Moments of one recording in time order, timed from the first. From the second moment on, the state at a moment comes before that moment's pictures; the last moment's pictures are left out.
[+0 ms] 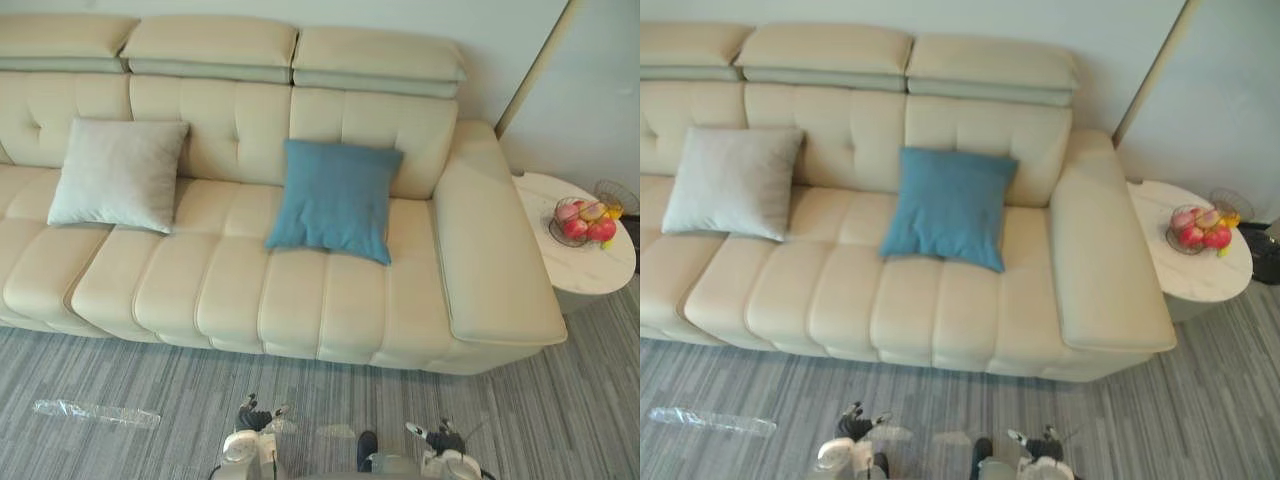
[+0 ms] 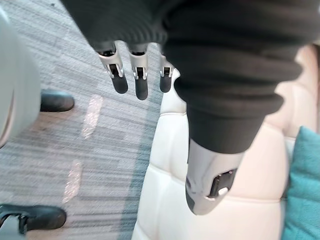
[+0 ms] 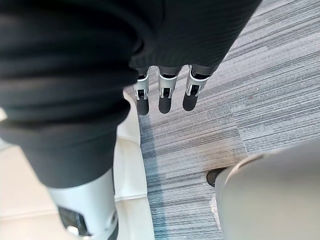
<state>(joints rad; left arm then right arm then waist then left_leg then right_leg) 0.01 -0.01 0.16 1.03 0.03 -0.14 0.15 0.07 0.00 -0.35 1.01 -0.04 -0.08 -0.17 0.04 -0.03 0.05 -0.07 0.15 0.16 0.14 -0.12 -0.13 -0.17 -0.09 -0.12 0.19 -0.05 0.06</state>
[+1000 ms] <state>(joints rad) 0.07 0.07 0.18 1.11 0.06 -0.11 0.10 0.07 -0.06 -0.41 1.12 -0.02 -0.05 -0.13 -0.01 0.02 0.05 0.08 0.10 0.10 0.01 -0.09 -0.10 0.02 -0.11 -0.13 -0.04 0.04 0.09</state>
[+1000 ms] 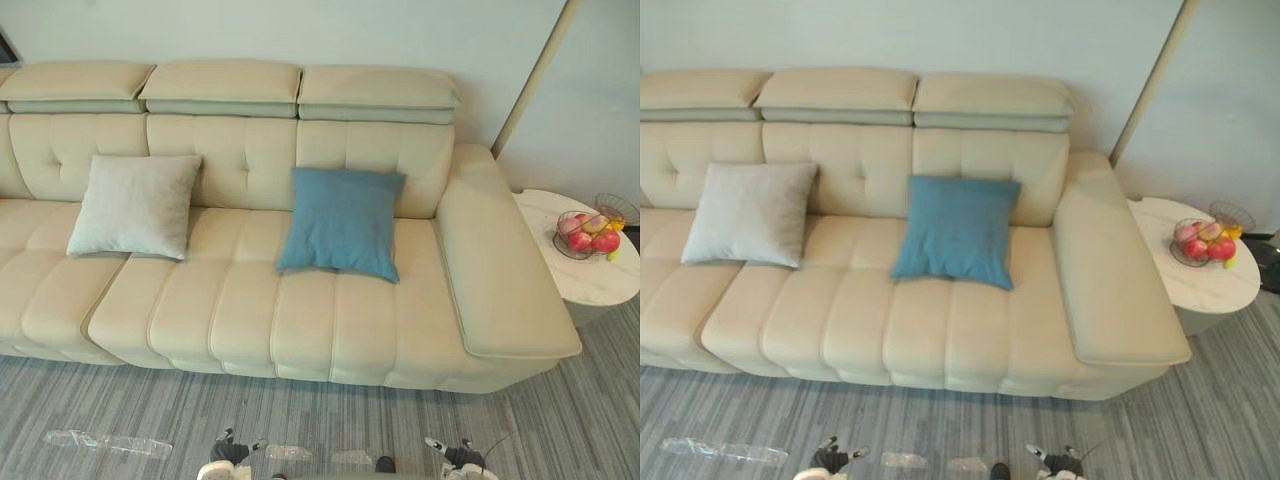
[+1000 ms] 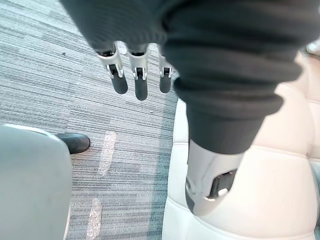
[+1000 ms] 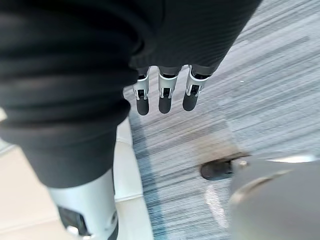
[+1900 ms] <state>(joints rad) 0.04 0.06 0.21 1.11 0.05 -0.08 0.06 0.01 -0.10 -0.28 1.08 -0.06 -0.03 -0.10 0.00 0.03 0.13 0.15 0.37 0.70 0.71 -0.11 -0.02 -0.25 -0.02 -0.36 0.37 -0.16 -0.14</state>
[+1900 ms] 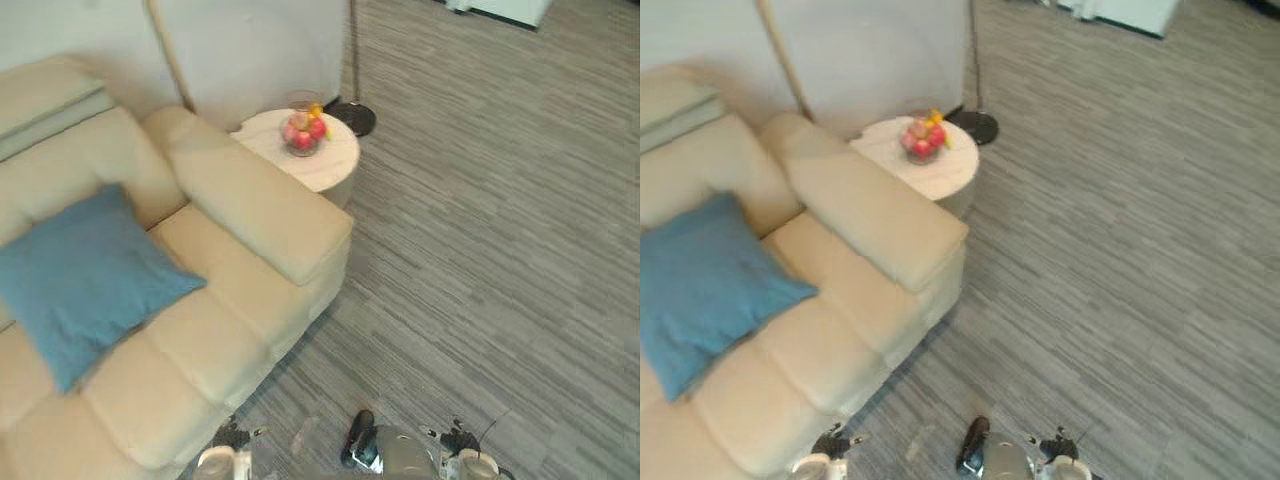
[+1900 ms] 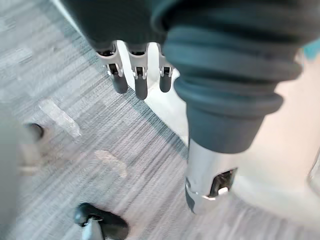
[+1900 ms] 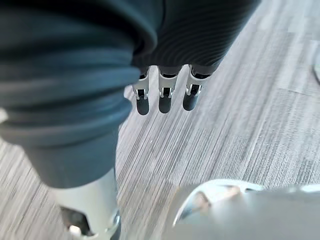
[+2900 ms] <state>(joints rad) -0.02 0.08 0.14 1.10 0.01 -0.08 0.06 0.00 -0.06 -0.34 1.04 -0.02 -0.03 -0.10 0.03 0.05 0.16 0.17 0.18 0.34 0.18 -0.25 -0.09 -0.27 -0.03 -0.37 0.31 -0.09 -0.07</state>
